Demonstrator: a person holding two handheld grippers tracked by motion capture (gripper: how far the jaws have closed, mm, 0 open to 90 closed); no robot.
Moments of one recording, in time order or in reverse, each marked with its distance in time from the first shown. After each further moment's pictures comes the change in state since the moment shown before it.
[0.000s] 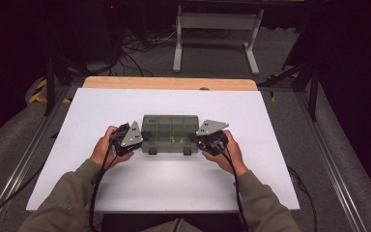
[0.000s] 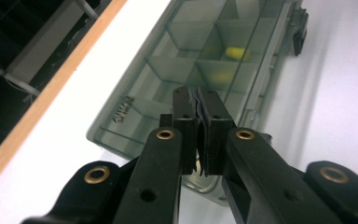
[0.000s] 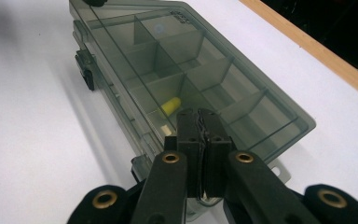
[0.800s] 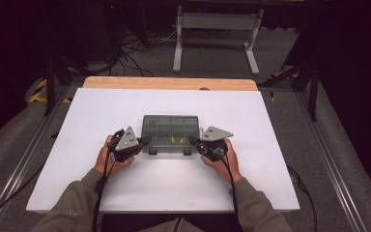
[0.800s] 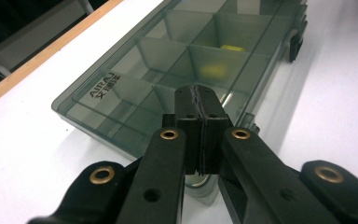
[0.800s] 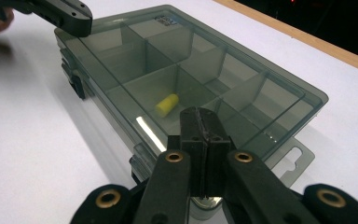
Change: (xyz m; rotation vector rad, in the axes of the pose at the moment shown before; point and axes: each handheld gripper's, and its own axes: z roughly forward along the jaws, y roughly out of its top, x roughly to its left) left arm -0.009 -0.033 0.014 -0.107 -0.021 -0.196; right arm 0.008 -0.032 0.013 -0.111 -0.038 0.131
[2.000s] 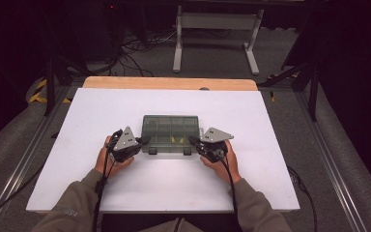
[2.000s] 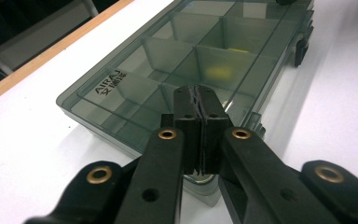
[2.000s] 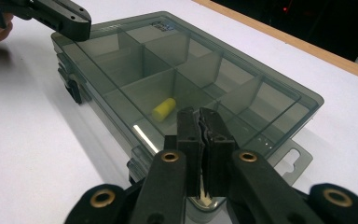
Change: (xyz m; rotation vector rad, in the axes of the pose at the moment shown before) left arm 0.000 -0.004 0.000 -0.023 0.015 -0.011; right arm 0.002 -0.004 0.001 -0.030 -0.024 -0.003
